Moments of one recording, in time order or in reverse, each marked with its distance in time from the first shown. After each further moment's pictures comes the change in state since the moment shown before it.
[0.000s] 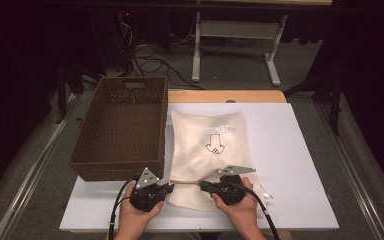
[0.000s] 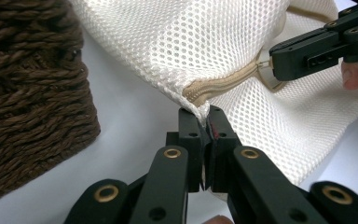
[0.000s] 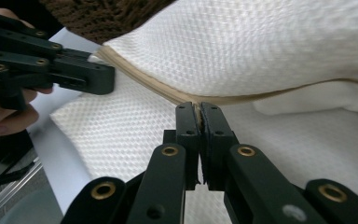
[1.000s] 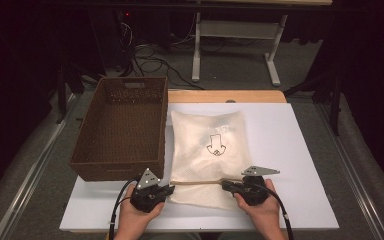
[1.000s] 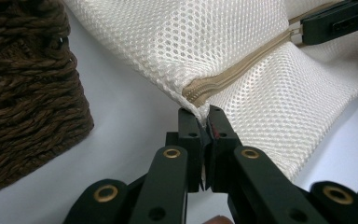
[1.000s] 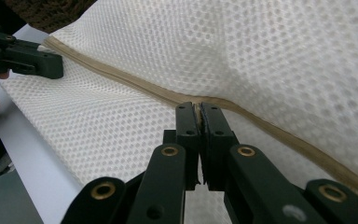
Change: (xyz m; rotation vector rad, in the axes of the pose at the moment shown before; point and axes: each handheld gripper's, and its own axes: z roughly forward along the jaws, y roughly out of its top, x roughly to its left) left arm -0.001 -0.002 0.003 0.023 -0.013 0.015; right arm -0.036 -0.015 -0.042 0.004 -0.093 0.020
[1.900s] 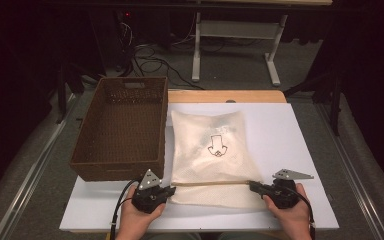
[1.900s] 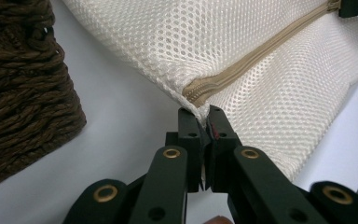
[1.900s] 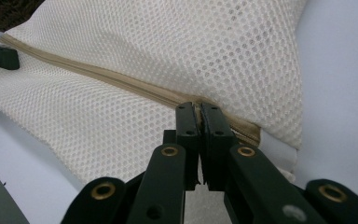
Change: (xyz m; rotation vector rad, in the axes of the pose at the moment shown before) left arm -0.003 -0.001 0.003 0.011 0.002 -0.002; right arm -0.048 -0.021 -0.054 -0.029 -0.093 0.027
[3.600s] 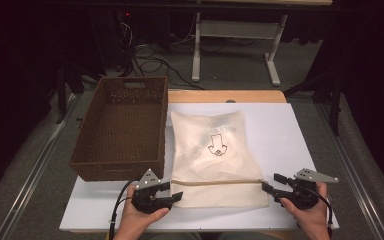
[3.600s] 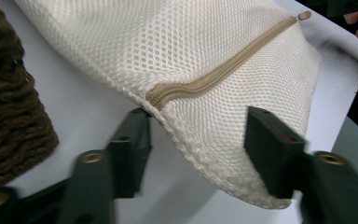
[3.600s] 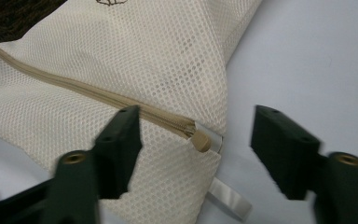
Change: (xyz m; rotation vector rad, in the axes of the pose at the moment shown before) left arm -0.004 0.005 -0.008 -0.061 -0.096 0.022; right arm -0.030 -0.004 -0.032 -0.113 -0.017 -0.035
